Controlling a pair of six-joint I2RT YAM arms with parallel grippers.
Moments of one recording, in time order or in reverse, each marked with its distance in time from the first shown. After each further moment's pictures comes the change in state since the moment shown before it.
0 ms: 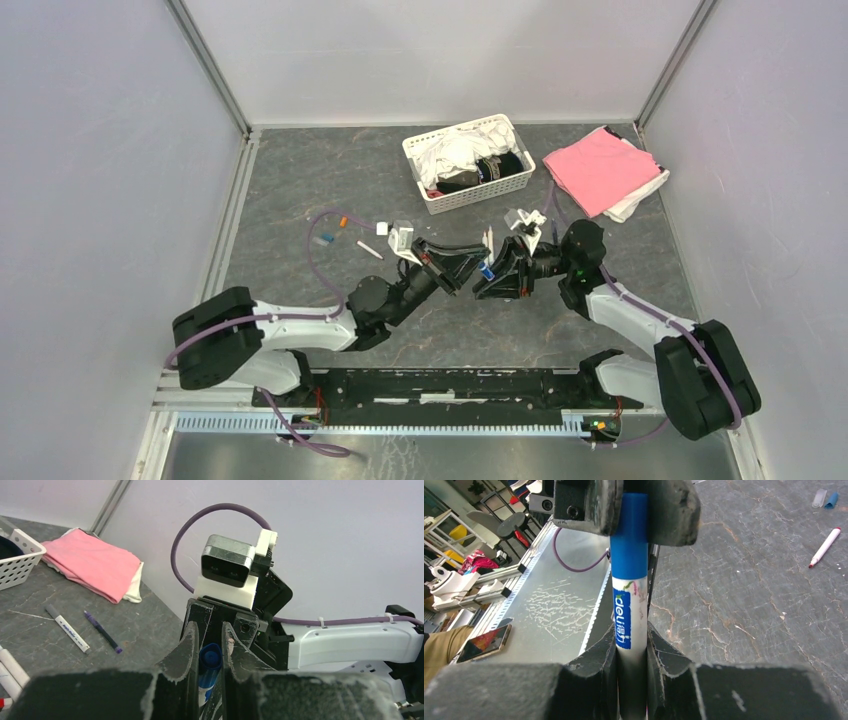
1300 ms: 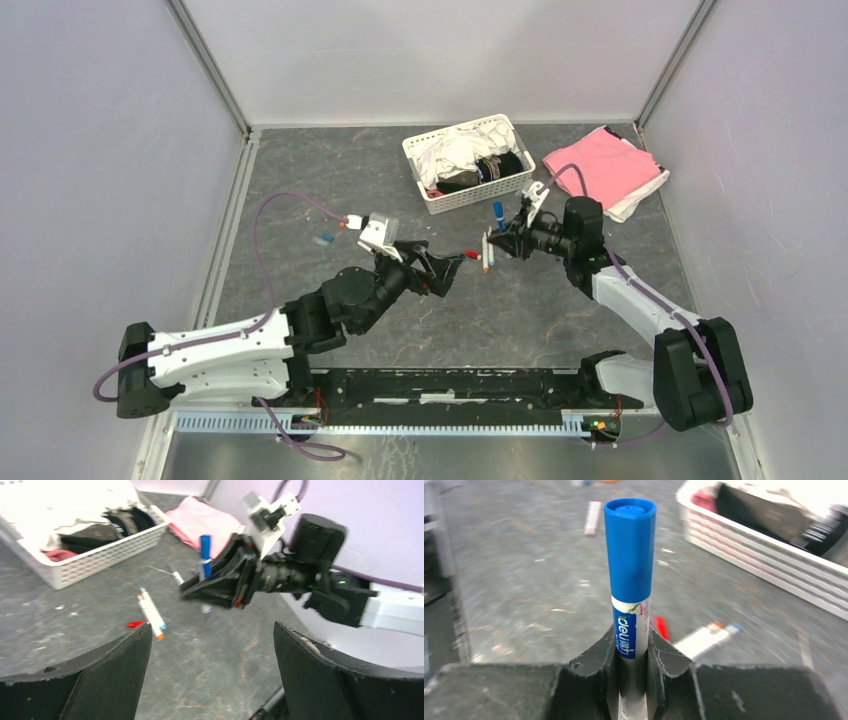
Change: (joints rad) left arm -0.074 -0.430 0.222 -0.983 -0.317 0.130; right arm -0.092 0.029 0.141 -0.536 0.536 -0.574
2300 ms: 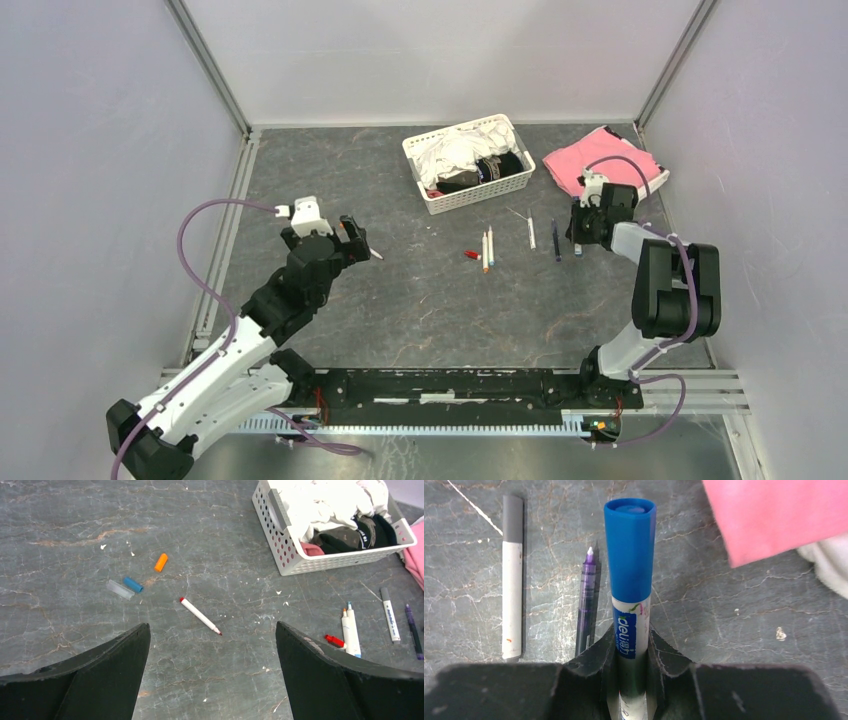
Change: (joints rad) left arm 0.600 -0.190 -0.085 -0.485 -0.039 0.019; right arm -0.417 0.428 0.239 -0.326 0.616 -0.034
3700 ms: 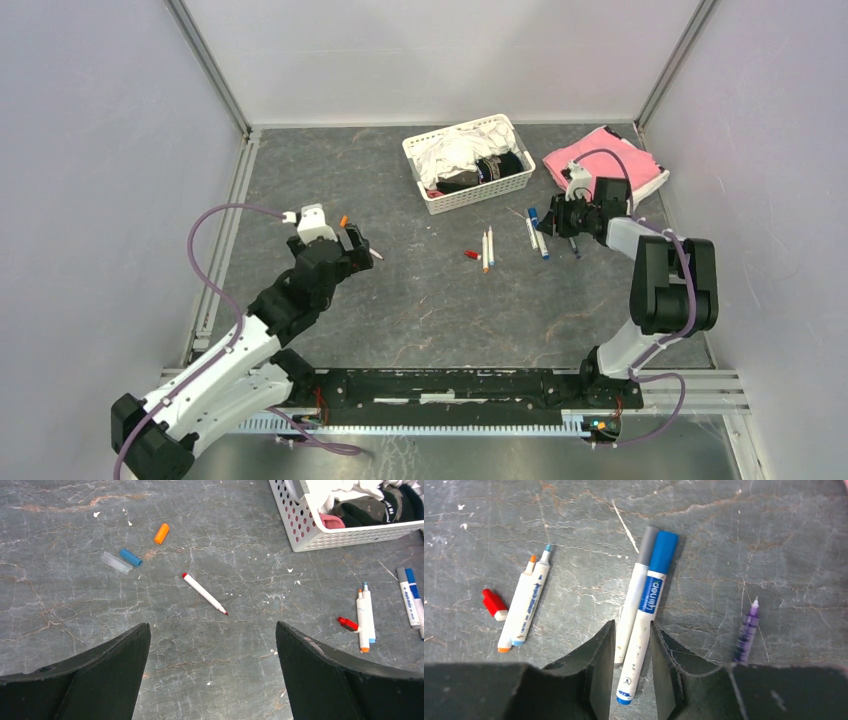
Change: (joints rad) left arm 0.000 0.003 -0.056 -0.040 0.033 -0.064; right arm 0.039 0.045 0.042 0.020 -0.364 0.029
